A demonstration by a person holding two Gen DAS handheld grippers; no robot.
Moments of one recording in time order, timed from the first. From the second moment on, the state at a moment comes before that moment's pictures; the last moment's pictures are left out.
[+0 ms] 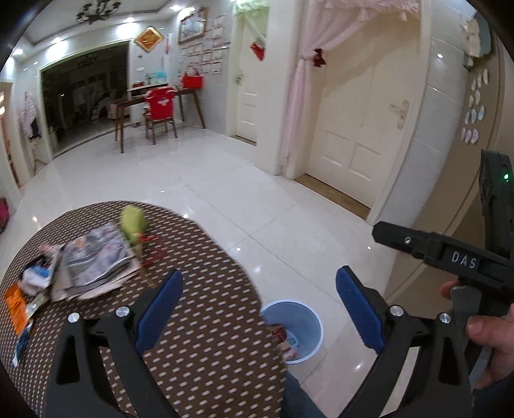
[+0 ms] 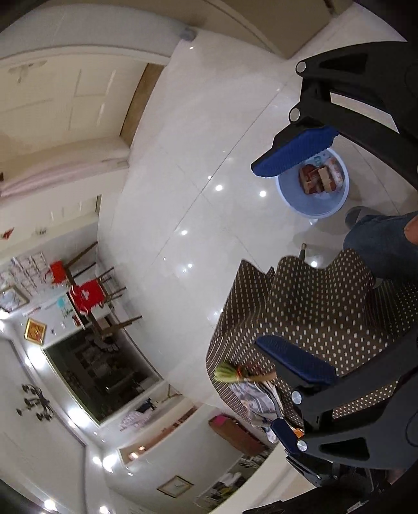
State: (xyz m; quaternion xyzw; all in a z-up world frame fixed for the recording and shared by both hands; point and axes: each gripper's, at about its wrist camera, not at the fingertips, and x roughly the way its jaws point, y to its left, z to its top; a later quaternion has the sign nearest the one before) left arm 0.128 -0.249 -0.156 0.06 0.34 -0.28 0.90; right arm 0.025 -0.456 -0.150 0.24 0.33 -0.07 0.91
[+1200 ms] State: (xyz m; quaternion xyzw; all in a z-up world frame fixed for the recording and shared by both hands) left arm 0.231 -0.029 -0.168 -0.07 0.34 0.08 0.94; right arm 0.152 -0.318 -0.175 0.16 0.39 0.04 0.91
